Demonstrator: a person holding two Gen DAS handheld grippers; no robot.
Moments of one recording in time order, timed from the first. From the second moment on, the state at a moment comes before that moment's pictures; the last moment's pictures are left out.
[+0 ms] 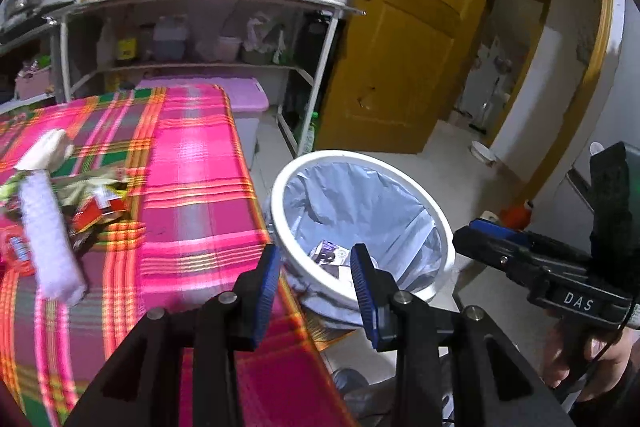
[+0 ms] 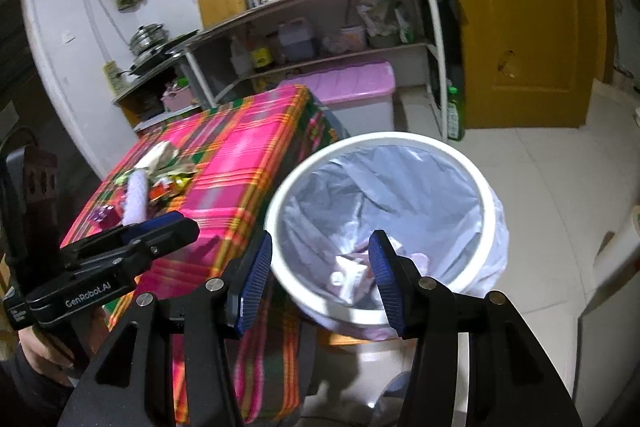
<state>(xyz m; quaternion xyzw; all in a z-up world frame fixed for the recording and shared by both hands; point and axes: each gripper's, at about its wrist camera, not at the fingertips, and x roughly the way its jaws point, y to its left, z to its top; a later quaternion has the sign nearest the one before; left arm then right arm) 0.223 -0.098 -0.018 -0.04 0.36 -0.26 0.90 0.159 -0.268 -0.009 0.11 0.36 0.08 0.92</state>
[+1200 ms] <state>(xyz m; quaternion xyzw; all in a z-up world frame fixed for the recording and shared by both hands) 0.166 0.069 -0.014 -0.06 0.33 -0.06 0.94 0.172 -0.129 -0.011 0.02 0.39 0.22 0.89</state>
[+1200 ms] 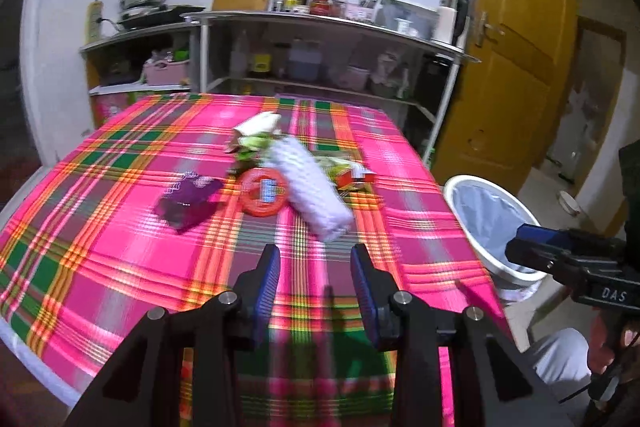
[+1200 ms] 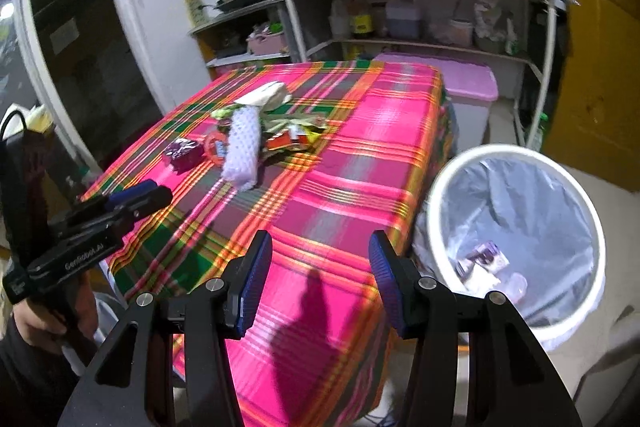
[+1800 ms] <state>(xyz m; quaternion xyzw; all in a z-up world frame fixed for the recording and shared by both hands) 0.231 0.152 -0.019 -0.05 0.34 0.00 0.94 0.235 -0.044 -0.020 -0.02 0.41 0.27 0.87</state>
